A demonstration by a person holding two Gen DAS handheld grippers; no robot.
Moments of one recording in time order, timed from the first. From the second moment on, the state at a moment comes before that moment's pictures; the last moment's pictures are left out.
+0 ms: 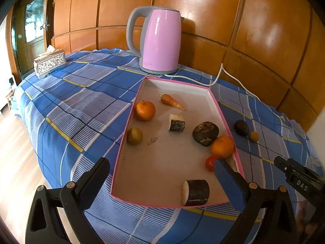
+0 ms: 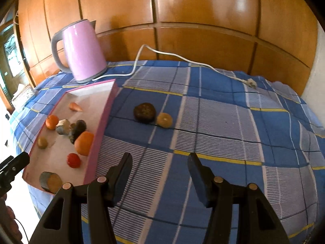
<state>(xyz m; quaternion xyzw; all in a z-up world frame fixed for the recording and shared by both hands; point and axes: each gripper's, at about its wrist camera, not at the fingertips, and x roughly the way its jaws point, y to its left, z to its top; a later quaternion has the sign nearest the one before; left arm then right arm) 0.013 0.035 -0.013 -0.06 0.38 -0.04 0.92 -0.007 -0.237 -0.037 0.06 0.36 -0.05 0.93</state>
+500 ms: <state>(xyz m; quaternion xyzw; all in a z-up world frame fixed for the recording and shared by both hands) 0.007 0.021 -0.010 -0.06 0.37 -0.08 0.93 -0.016 -0.263 -0.043 0.05 0.35 -0.12 0.93</state>
